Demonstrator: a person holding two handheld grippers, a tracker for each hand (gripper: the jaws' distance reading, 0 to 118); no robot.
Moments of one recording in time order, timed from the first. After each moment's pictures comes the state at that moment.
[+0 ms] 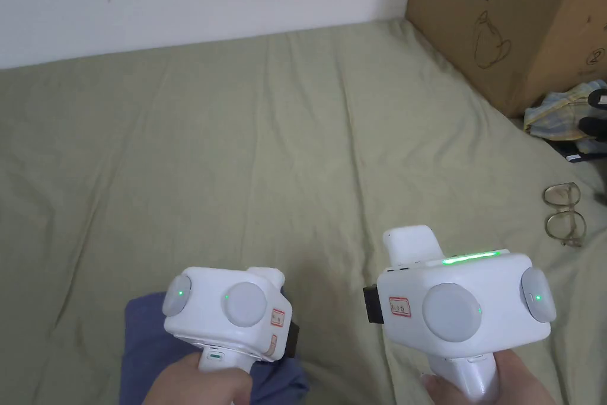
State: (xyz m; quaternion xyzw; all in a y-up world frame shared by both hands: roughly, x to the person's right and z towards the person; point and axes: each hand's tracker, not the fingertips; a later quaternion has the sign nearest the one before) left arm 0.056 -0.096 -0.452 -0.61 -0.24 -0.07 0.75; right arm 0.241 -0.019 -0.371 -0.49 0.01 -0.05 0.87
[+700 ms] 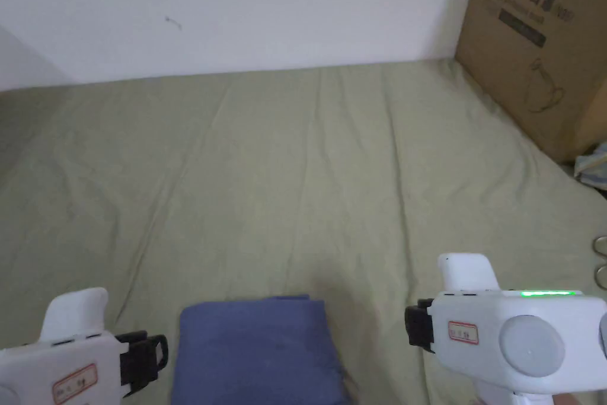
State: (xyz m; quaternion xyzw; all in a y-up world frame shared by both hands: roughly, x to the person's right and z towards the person) left arm -0.168 0.012 -0.357 -0.45 -0.11 0.13 0.88; right arm 0.229 0.002 -0.364 -0.46 0.07 -0.10 0.88
